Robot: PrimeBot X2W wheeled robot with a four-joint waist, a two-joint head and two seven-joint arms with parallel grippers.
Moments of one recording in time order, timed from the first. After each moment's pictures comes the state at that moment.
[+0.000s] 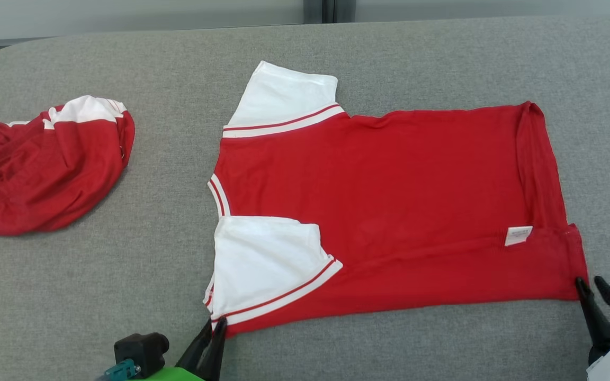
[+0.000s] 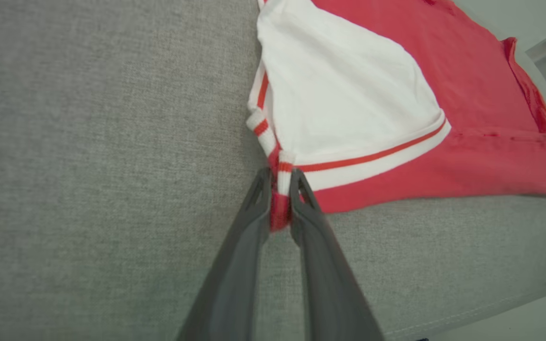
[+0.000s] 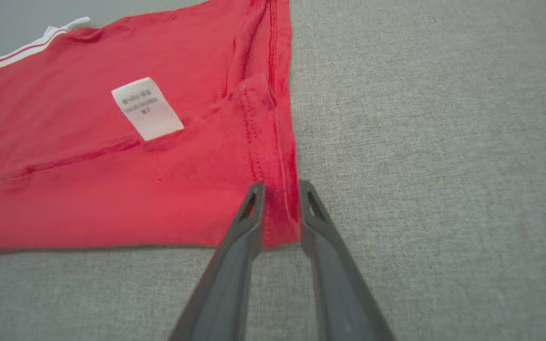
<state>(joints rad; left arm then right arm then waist) 0.06 0.31 -0.51 0.05 -0.75 0.11 -0.03 0.08 -0.55 0.18 0.30 0.73 0.13 -0.26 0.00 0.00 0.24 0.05</state>
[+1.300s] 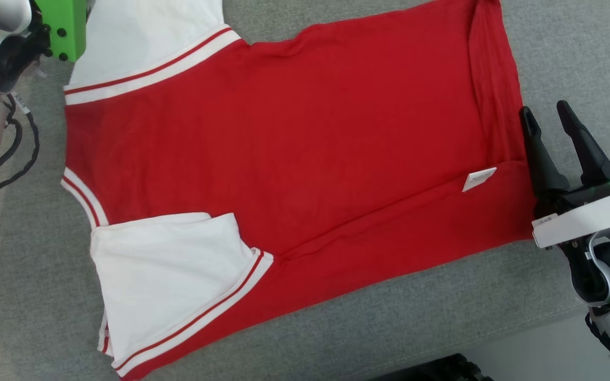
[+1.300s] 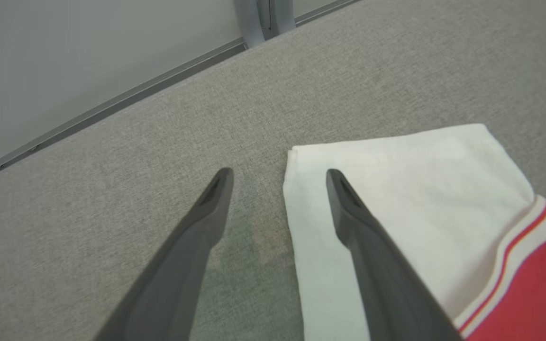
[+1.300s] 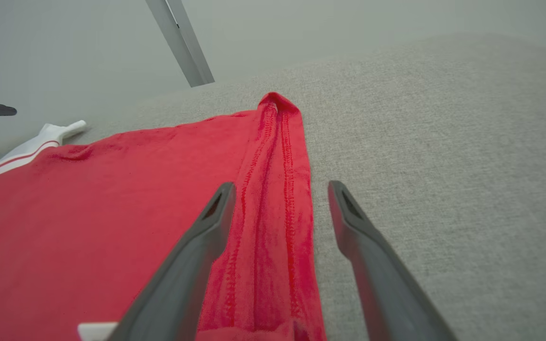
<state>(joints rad) -1.26 0.43 -0.60 0.65 -0.64 -0.12 0.63 -0.35 -0.44 0.23 0.16 0.68 0.13 -0.26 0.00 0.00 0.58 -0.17</state>
